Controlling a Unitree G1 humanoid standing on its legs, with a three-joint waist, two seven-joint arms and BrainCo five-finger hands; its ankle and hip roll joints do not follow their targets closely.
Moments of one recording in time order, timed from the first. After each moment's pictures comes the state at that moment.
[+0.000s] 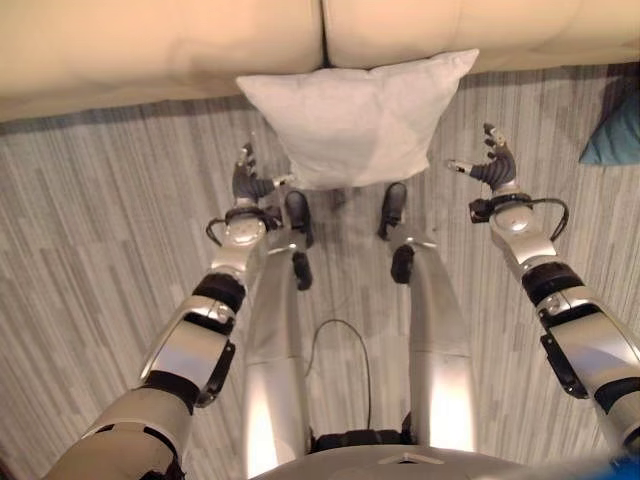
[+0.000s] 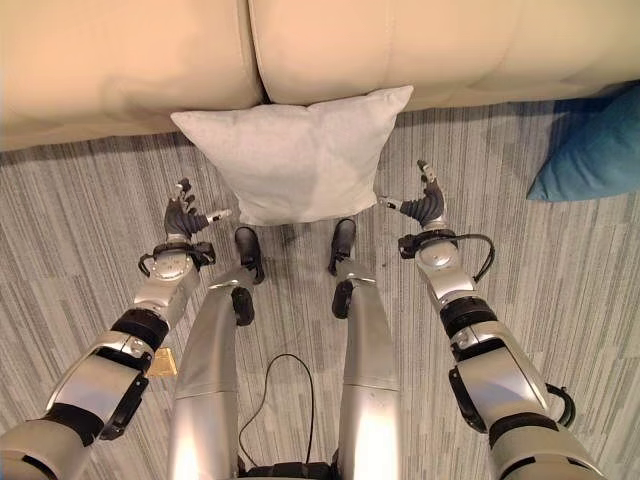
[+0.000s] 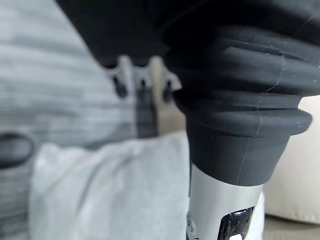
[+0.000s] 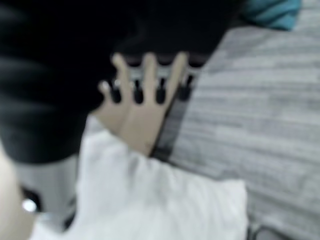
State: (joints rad) left arm -0.82 0.38 -0.31 0.89 -0.49 -0.23 0.37; right arm -0.85 -0.51 0.33 0.90 0.22 -0.19 -0.32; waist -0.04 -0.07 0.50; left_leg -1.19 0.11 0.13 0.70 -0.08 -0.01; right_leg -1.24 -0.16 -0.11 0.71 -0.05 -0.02
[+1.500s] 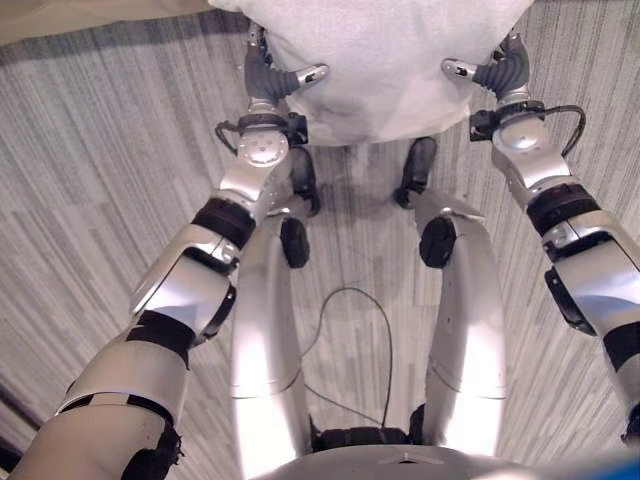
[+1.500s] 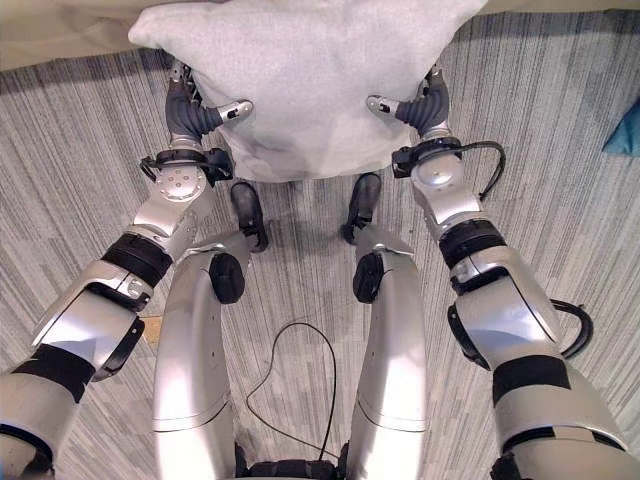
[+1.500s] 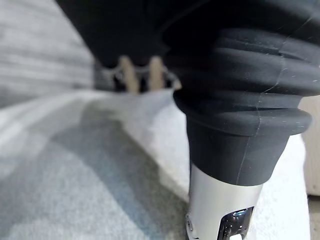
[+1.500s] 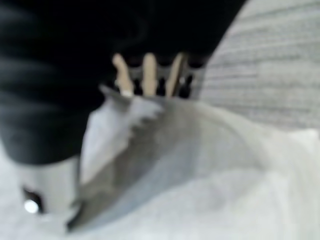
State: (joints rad) left arm -1.13 0.40 -0.52 0.78 -0.64 -0.25 0.52; right arm -1.22 -0.47 0.52 0.98 0.44 -0.19 -0.36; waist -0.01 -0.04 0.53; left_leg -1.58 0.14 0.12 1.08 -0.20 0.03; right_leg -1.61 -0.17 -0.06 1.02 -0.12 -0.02
